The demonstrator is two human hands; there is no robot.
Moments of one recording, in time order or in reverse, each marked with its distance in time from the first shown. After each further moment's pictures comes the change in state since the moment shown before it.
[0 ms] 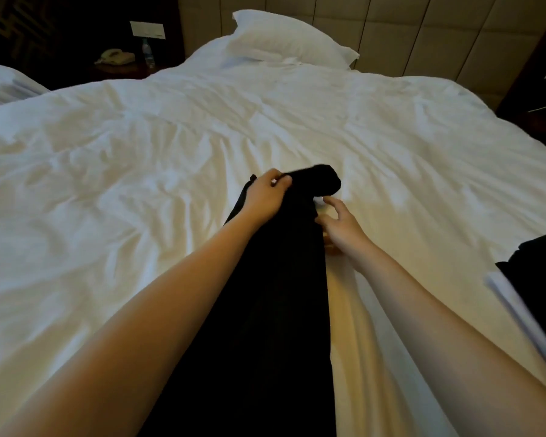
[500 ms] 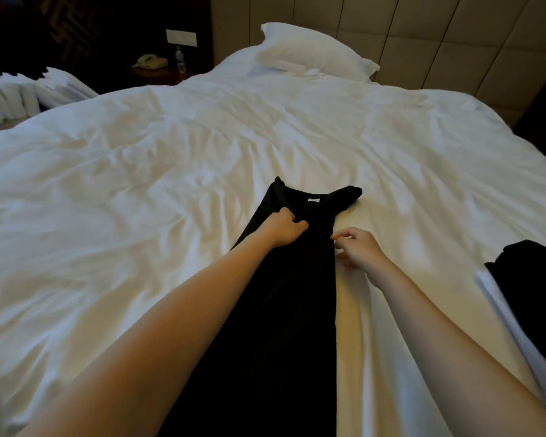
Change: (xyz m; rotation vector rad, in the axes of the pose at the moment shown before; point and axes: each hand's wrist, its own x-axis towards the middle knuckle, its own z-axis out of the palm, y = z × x) left_hand -0.070 0.000 -0.022 0.339 -0.277 -0.161; right_hand -0.062 0.002 -0.004 -0.114 0.029 0.071
